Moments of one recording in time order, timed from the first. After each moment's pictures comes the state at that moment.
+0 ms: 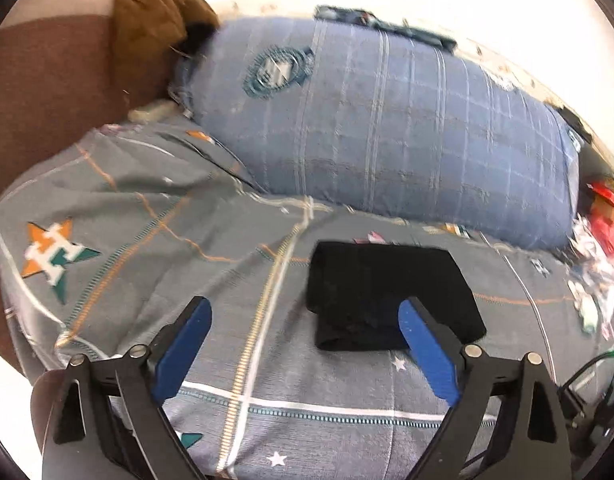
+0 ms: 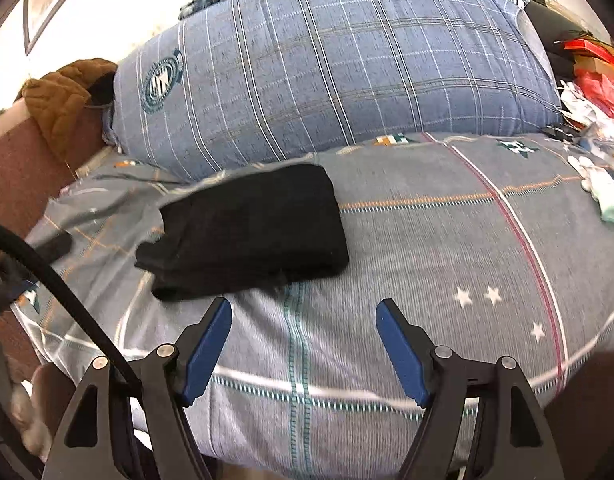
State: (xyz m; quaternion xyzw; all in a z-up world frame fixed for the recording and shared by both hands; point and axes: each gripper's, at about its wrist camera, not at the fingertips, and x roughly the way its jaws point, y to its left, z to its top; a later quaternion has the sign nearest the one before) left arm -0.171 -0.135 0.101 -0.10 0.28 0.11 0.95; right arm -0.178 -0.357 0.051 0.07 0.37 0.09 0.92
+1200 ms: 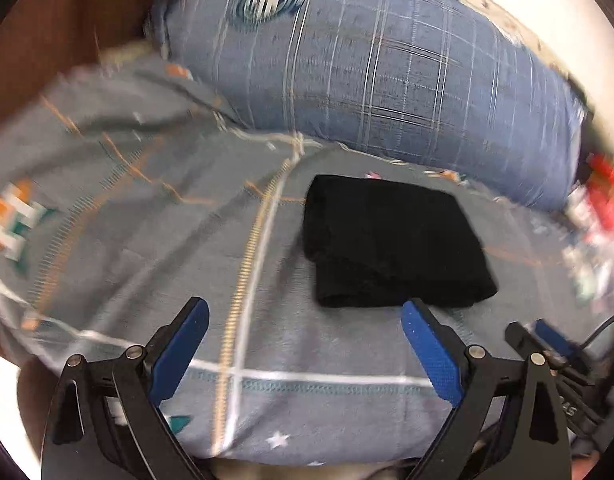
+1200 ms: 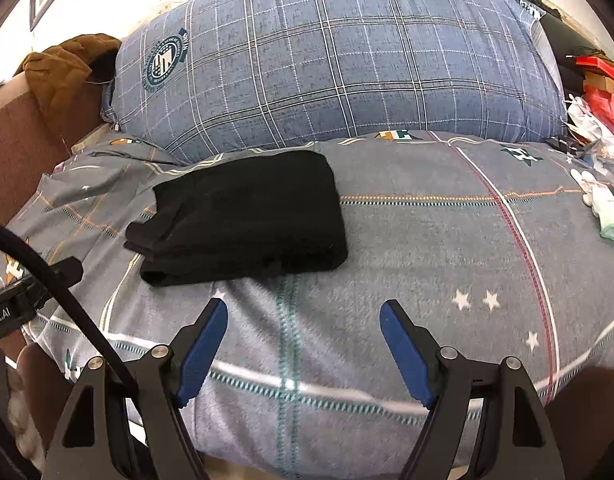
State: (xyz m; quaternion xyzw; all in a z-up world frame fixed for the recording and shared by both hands) left arm -0.132 -0.110 0.058 -0.15 0.40 0.03 0.90; right arm -0.158 -0.359 0.050 0.04 0.39 0.10 0.92
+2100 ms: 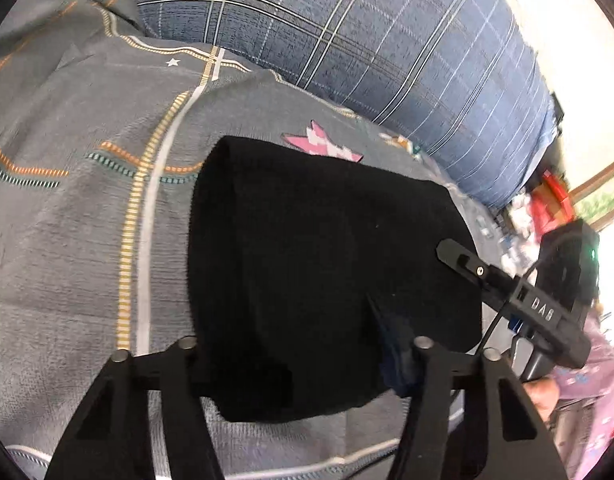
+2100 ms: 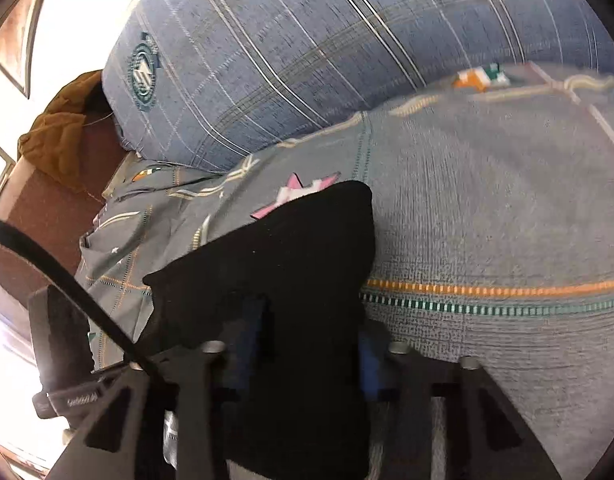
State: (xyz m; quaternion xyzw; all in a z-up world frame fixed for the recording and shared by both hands) left arm -0.009 -0.105 0.002 -0.26 0.49 -0.12 0.82; right arm 0.019 -0.372 0.024 0.17 0.47 0.24 0.83
